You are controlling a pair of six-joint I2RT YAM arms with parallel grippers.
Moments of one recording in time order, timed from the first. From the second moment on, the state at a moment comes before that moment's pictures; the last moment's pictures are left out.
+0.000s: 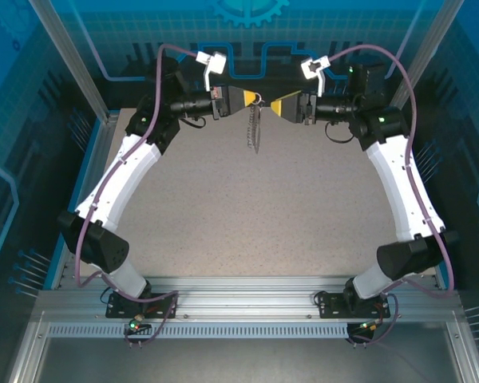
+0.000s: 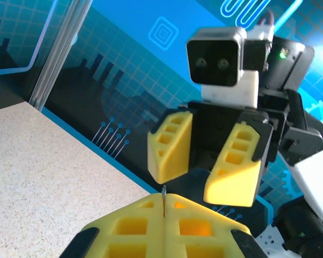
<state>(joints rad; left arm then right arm) -0.35 1.65 1.81 -0.17 0.93 -0.59 0.23 1.54 1.86 -0.64 -0.98 0.29</state>
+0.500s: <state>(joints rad) -0.35 1.64 1.81 -0.15 0.90 -0.62 0.31 1.49 1.75 -0.50 -0.82 0.37</state>
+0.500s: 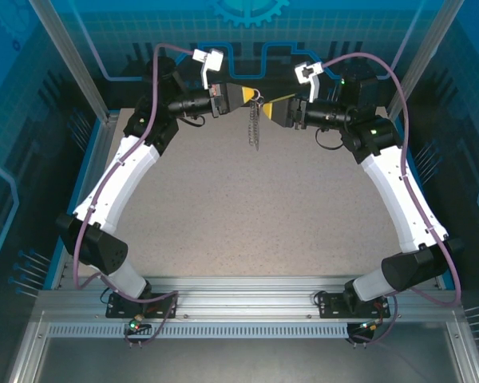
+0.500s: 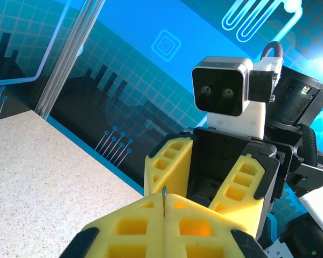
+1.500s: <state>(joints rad) -0.35 1.63 1.80 -0.15 0.87 -0.62 0.38 1.50 1.72 -0.50 -0.69 0.35</state>
